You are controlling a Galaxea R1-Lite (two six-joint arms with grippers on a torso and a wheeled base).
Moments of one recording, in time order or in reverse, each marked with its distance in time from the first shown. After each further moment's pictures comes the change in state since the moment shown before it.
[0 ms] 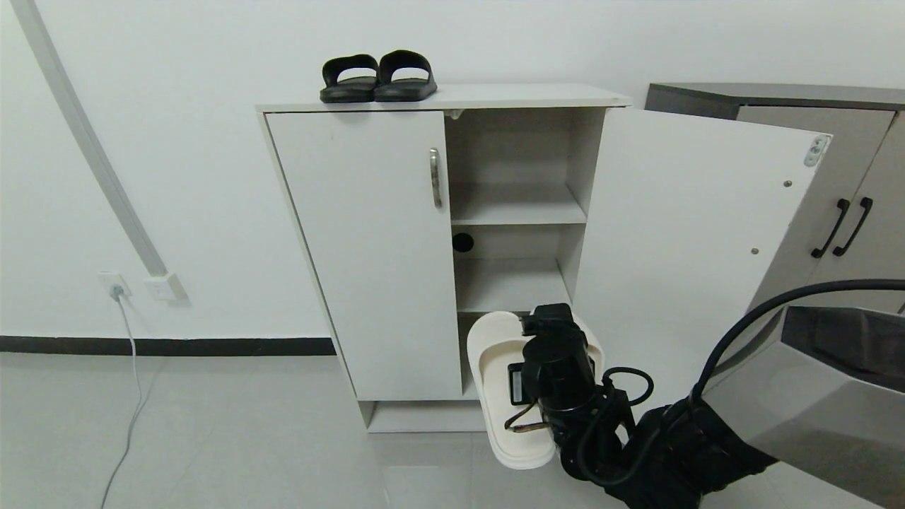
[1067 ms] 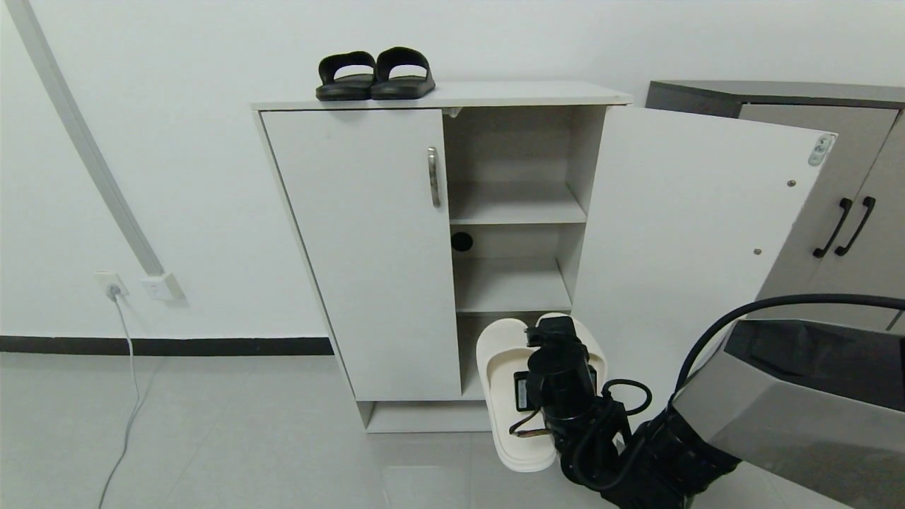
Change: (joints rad) left arm 0.000 0.000 0.000 0.001 0.000 -0.001; right arm -0.002 0.074 0.029 -0.092 -0.002 -0.015
